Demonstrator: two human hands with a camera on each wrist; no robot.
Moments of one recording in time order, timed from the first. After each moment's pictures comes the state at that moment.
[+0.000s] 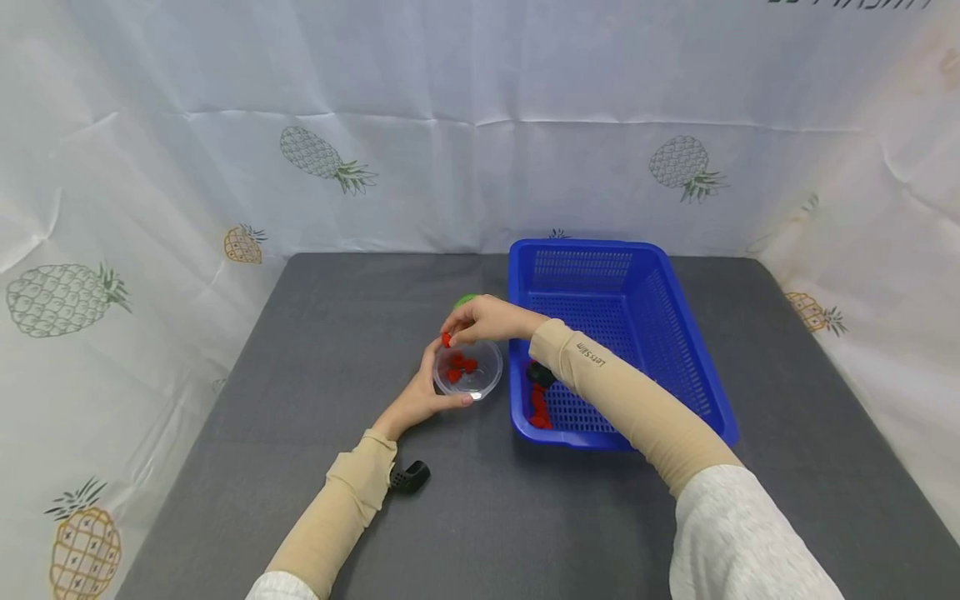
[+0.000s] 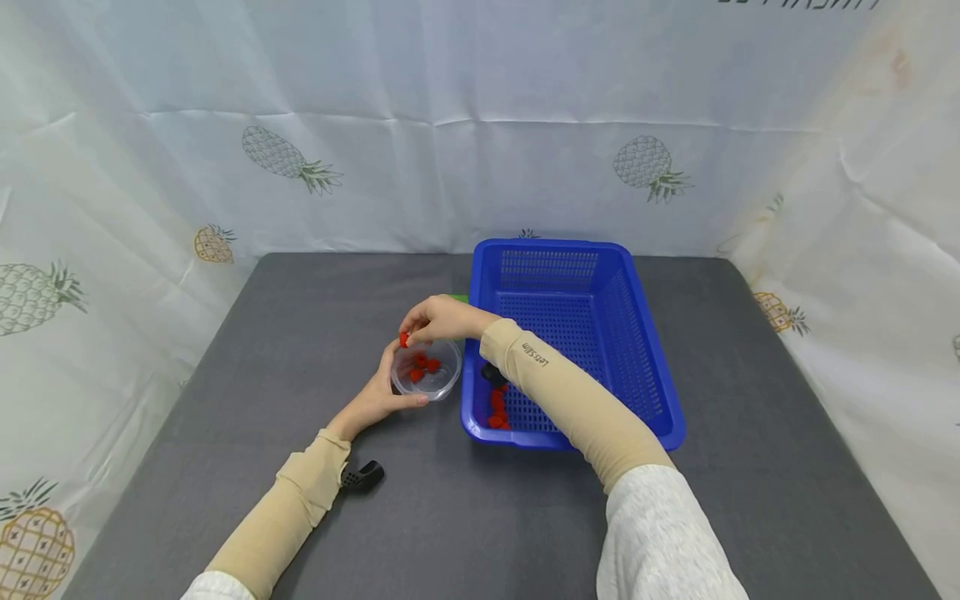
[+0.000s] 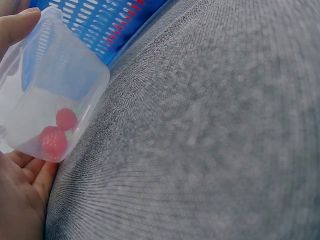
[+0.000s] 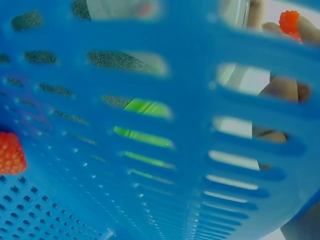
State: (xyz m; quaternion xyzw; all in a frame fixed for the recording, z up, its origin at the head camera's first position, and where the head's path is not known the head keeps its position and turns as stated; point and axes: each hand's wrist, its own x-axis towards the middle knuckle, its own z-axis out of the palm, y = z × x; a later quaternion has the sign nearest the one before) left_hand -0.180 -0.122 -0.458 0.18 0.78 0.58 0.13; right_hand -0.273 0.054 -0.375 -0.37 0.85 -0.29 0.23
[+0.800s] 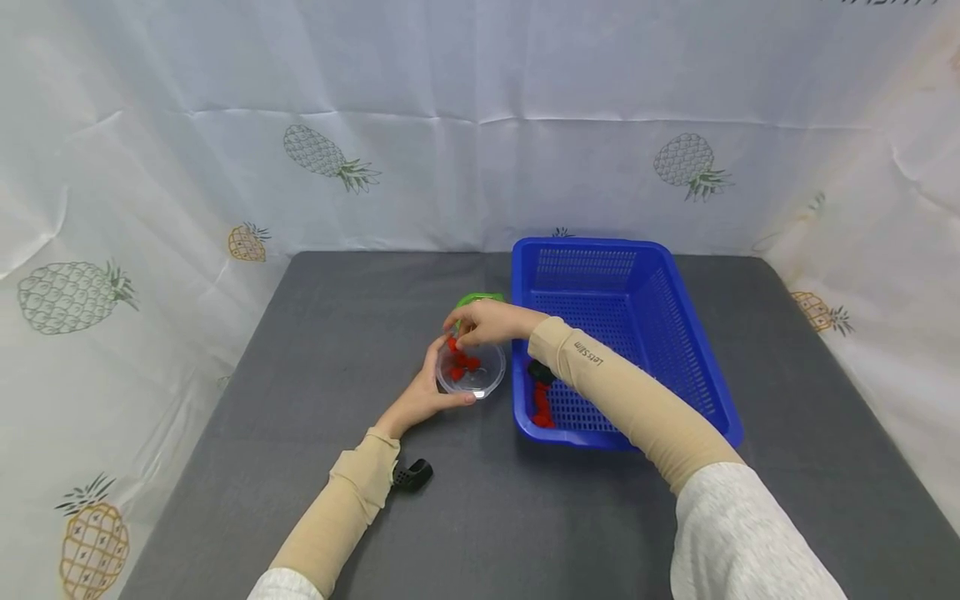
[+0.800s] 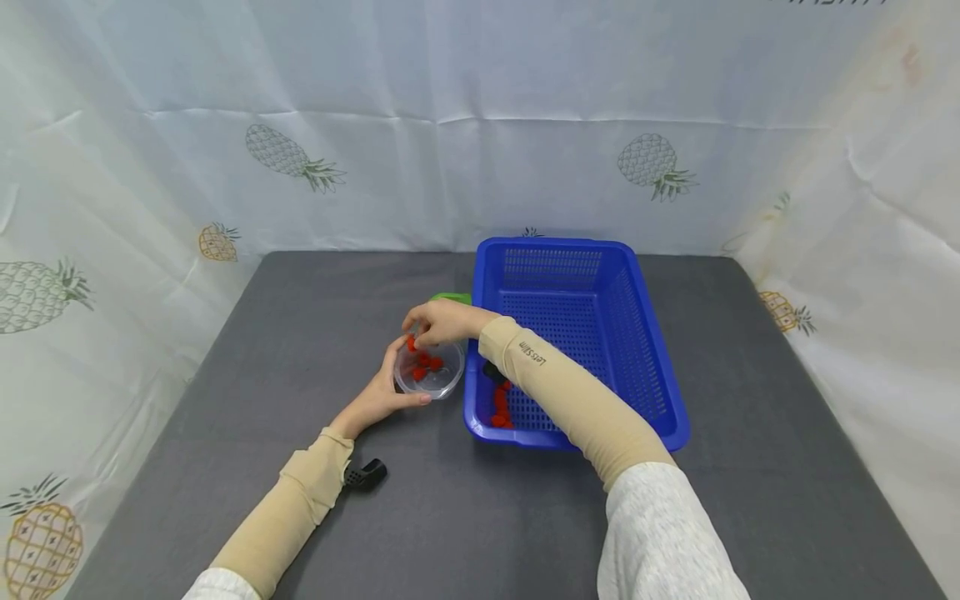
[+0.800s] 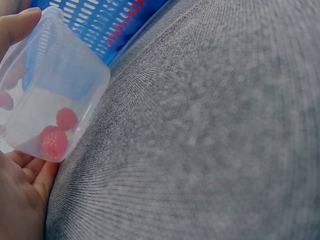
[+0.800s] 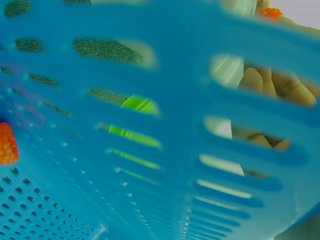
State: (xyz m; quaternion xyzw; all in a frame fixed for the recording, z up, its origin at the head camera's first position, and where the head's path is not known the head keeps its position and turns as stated) left_hand -0.177 -0.121 -0.452 0.18 0.78 0.58 0.13; right_hand -0.273 0.051 -0.371 -0.39 0.86 -0.23 0.26
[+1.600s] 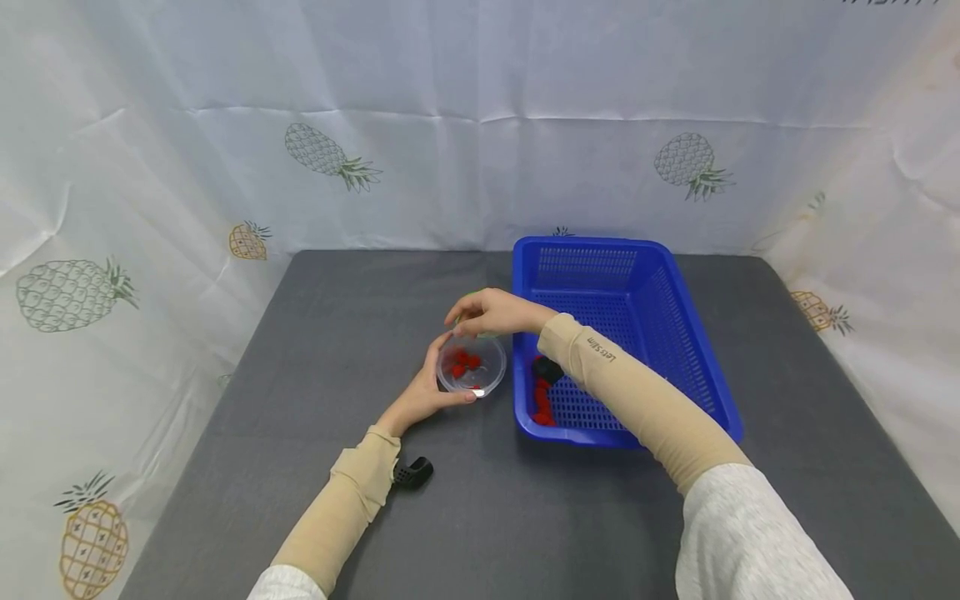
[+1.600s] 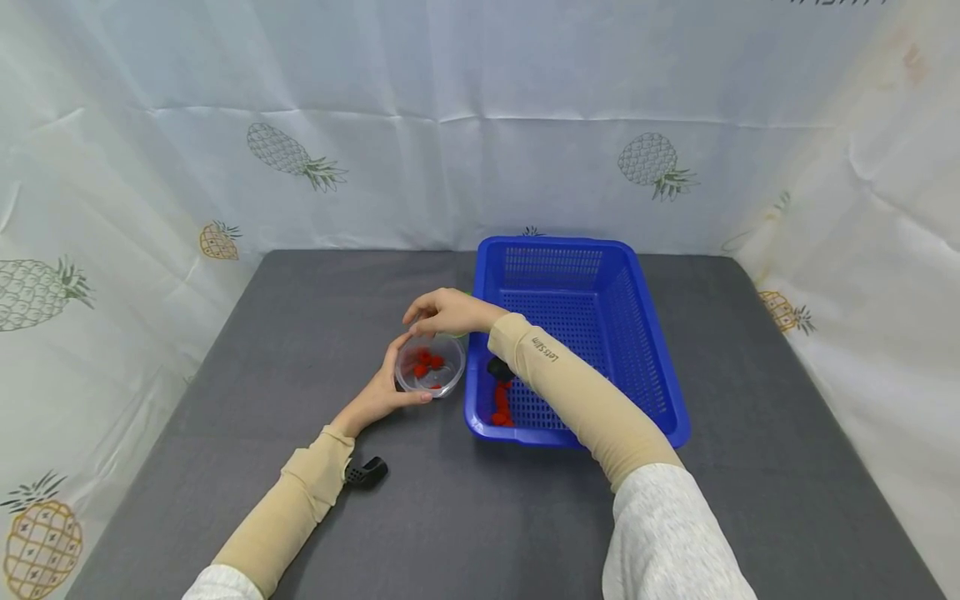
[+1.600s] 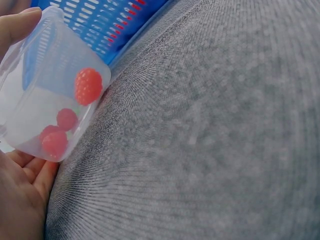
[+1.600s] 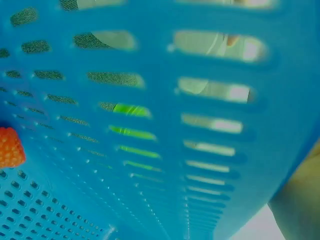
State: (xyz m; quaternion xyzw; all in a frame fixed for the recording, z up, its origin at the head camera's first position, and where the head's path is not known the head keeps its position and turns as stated) left_hand -0.180 -0.124 -0.457 0.16 0.79 0.57 0.15; right_hand -0.275 0.062 -0.370 -0.35 0.83 -0.35 0.26
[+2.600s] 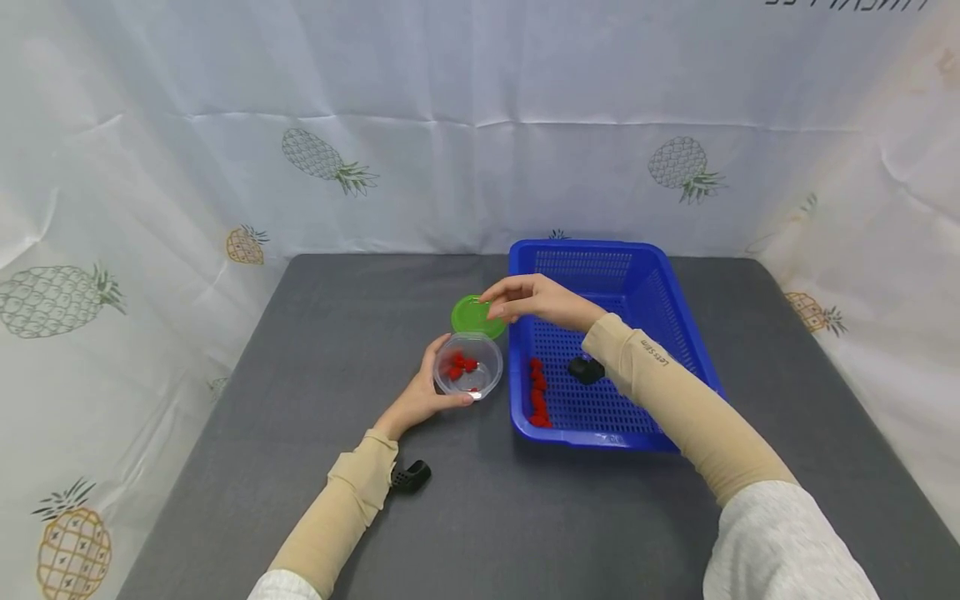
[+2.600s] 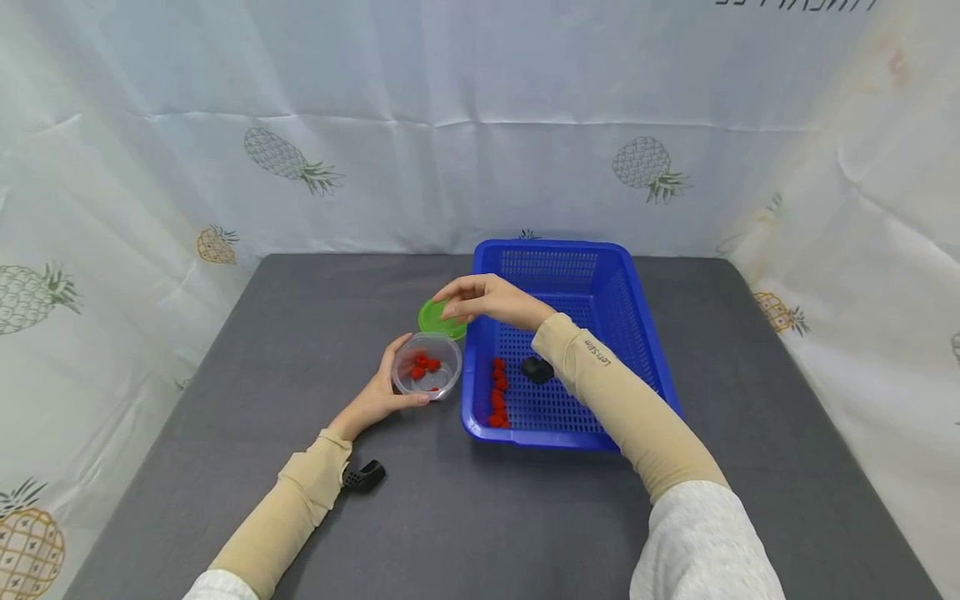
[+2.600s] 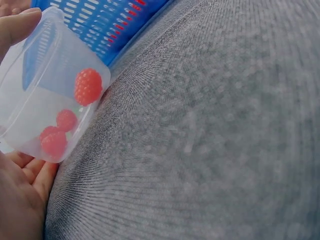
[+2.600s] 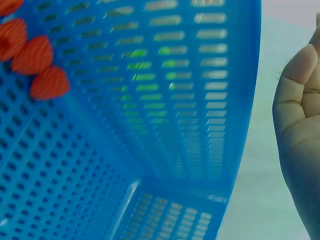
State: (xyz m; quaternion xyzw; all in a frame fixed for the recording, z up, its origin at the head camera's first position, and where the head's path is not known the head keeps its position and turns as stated) left_hand -0.178 -0.121 -0.456 0.16 0.80 0.57 0.12; right_hand -0.266 0.124 -0.355 -0.28 0.75 -0.54 0.26
